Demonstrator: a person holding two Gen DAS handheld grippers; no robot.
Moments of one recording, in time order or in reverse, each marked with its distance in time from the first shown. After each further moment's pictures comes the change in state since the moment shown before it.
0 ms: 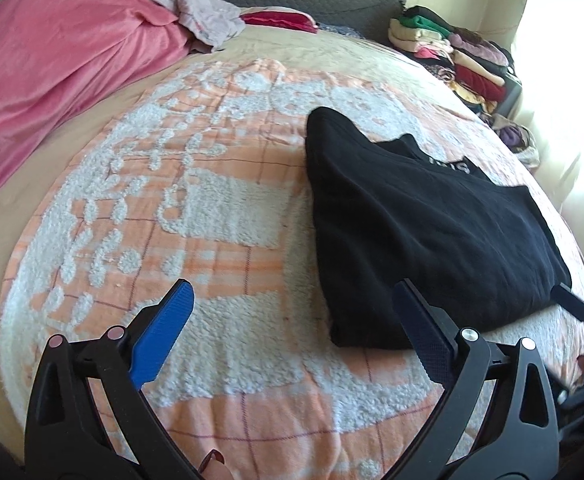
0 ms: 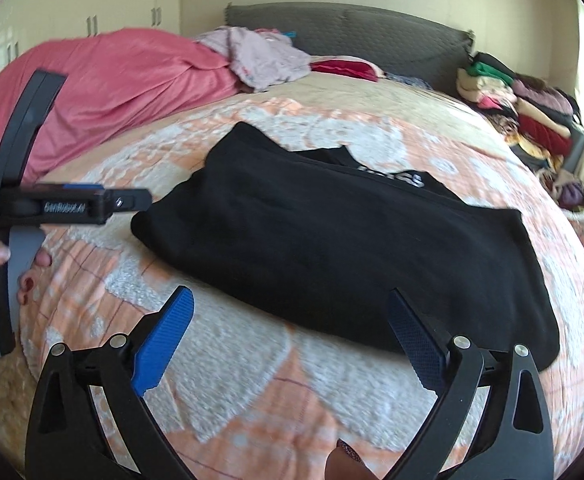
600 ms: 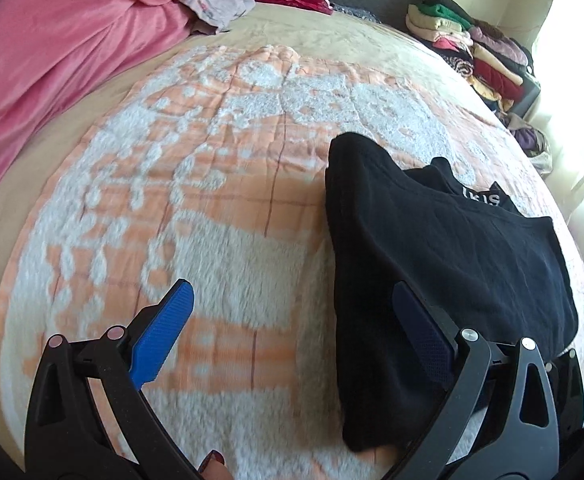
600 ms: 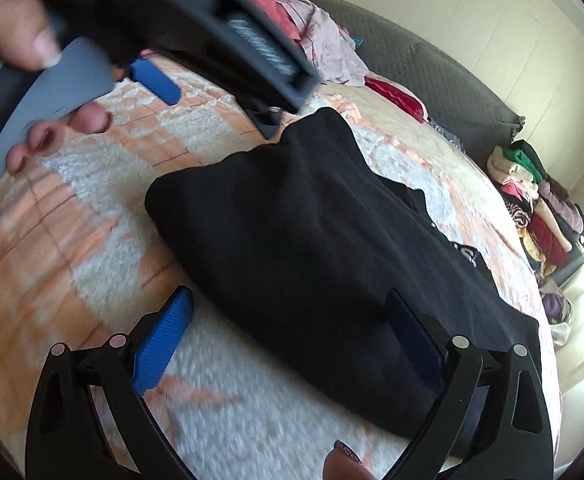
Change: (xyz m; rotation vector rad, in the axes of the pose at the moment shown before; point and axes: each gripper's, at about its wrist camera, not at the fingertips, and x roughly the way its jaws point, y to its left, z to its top) left arm 0.048 0.006 0.057 -0.021 0.092 0.015; right arm 0.079 0.073 0.013 -0.356 0.014 -0.113
